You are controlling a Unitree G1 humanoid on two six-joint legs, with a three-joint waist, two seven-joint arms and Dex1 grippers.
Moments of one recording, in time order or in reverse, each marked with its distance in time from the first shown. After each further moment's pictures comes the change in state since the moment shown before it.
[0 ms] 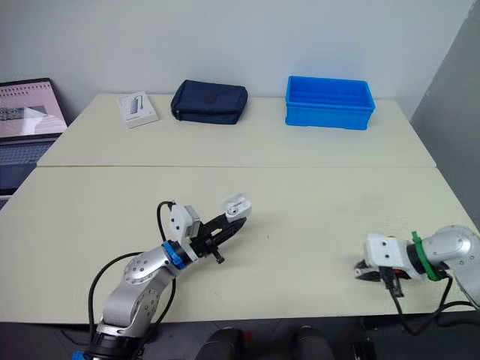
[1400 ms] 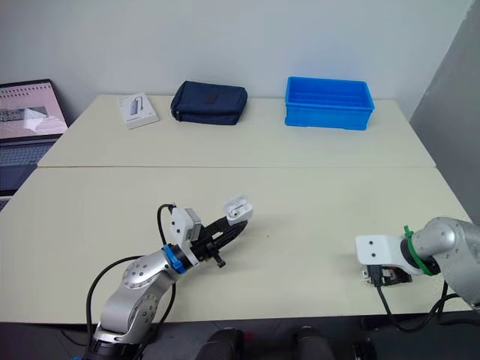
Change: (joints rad) left arm 0.020 -0.003 -0.009 -0.042 -0.001 0.033 0.018; right arm -0.019 -0.065 0.051 -0.326 -0.194 0.464 -0.074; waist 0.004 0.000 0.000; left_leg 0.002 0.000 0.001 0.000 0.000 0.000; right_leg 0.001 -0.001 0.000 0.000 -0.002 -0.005
